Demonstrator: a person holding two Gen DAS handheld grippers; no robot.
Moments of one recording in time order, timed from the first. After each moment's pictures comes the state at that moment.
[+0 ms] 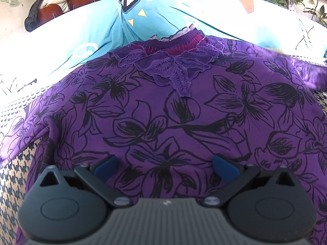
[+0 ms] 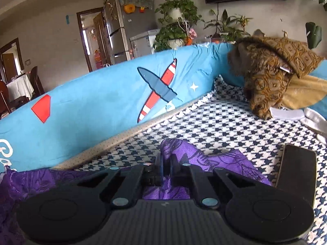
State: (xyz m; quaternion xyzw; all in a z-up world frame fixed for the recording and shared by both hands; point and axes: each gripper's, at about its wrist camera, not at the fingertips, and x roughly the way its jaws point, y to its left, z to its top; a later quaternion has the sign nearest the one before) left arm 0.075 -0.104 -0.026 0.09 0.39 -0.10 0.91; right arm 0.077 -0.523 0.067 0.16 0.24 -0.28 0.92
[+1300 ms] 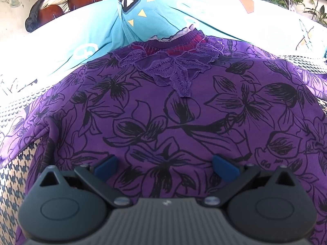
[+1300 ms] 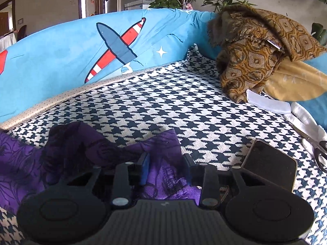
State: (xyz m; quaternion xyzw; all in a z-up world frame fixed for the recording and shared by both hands) left arm 0.074 -0.105 -0.027 0.09 0.39 -0.09 0.91; right arm 0.069 -0.605 0.021 0.09 0.33 -0.28 0.89
